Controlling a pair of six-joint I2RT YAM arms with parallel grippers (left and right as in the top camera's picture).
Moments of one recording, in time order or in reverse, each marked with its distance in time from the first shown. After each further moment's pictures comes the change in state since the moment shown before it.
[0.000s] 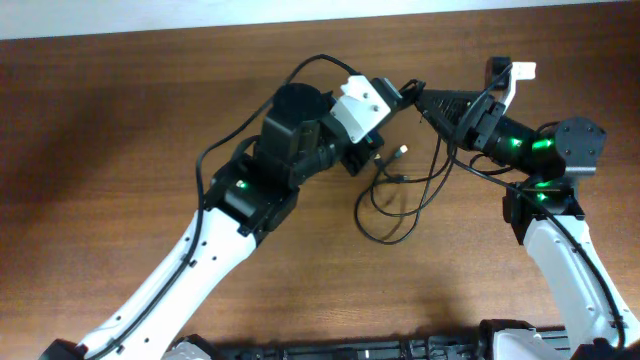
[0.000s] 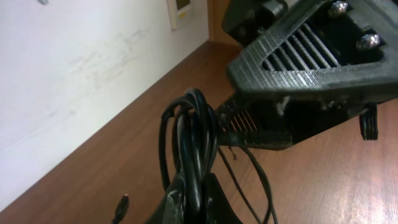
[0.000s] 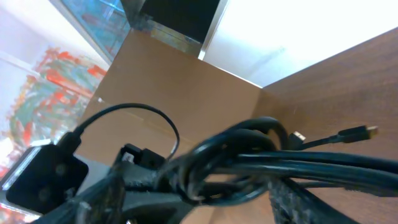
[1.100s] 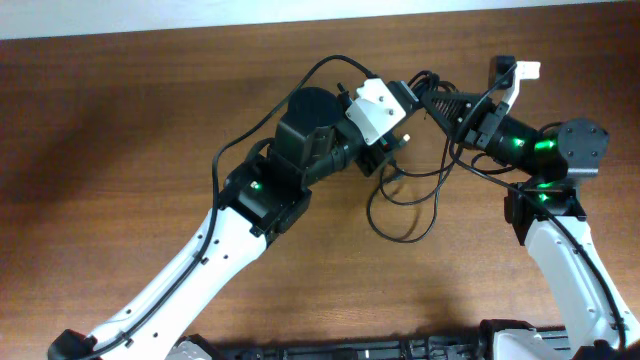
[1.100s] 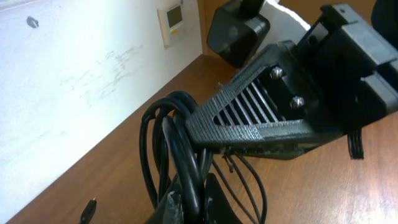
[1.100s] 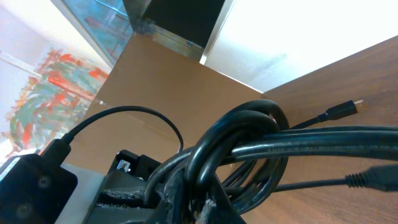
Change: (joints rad) left arm -0.043 0.021 0.000 0.090 -0.010 -0.012; right arm -0.003 -0.005 0.000 0.008 0.008 -0.006
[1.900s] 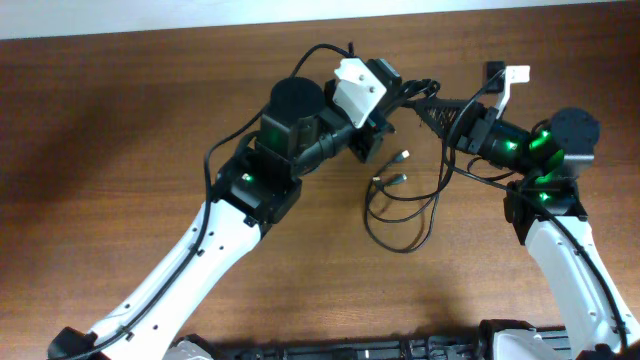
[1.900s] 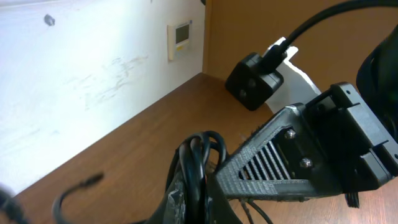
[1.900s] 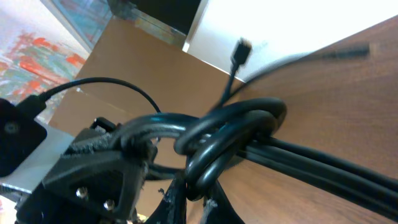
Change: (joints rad) left arm 0.074 0.007 -0.008 0.089 0.074 -0.149; right arm 0.002 -0.008 0.016 -0.222 -0.016 -0.210
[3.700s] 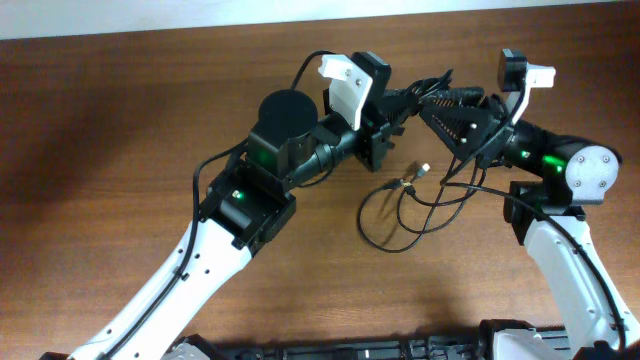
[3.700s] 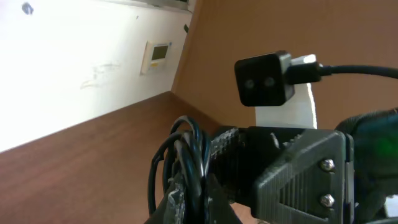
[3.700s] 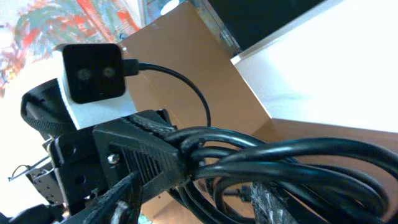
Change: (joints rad) left arm -0.054 -0.074 0.000 0.024 0.007 -0.331; right arm 0.006 0.007 -0.012 0.584 -0.071 0.077
